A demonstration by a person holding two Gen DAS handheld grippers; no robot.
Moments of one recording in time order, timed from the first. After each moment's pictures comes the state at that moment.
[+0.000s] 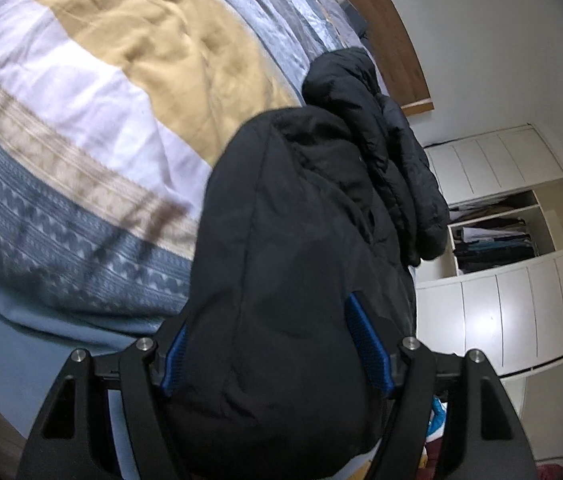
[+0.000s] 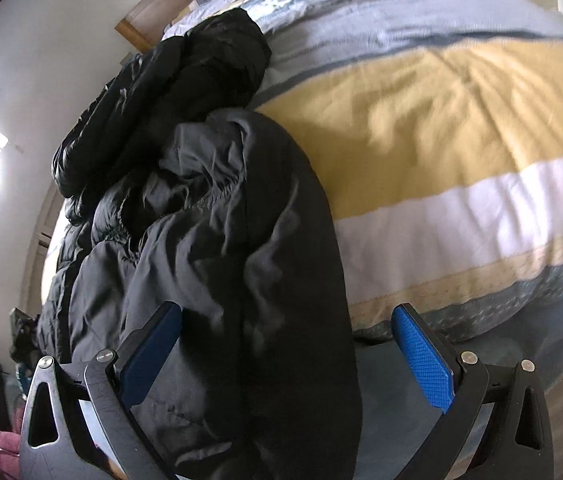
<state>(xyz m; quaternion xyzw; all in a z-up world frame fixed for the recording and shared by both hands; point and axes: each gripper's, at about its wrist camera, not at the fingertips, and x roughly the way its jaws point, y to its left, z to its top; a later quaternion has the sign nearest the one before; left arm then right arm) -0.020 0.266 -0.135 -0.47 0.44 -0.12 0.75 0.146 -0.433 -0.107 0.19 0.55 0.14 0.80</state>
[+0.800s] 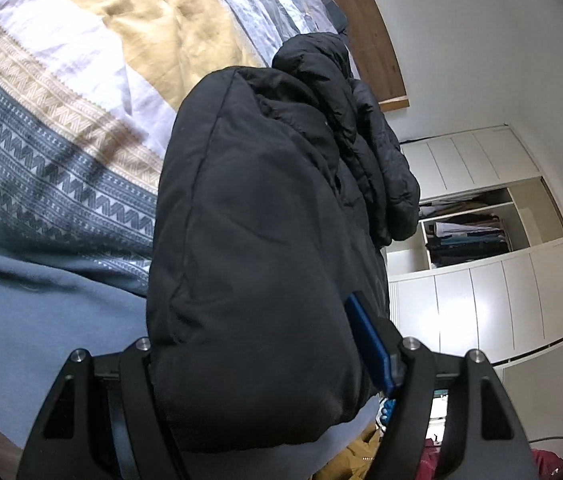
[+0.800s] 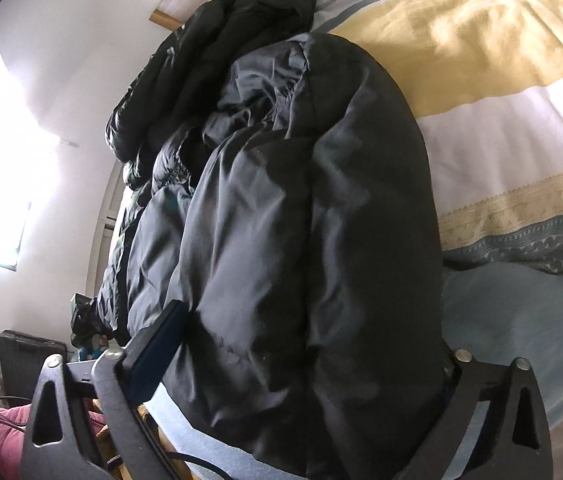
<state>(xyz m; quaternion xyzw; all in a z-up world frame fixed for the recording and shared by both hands) -0.037 0.237 -0.137 -0.50 0.42 -0.15 0.74 0.126 -0.400 -0.134 0.27 0.57 0.25 0.74</state>
